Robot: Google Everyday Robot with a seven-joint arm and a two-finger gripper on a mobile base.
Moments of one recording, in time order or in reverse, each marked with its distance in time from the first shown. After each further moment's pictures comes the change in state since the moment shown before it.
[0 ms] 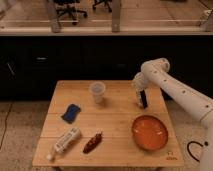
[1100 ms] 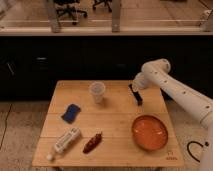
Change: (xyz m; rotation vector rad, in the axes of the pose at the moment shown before) arm 0.006 -0.002 0.002 0.016 0.012 0.012
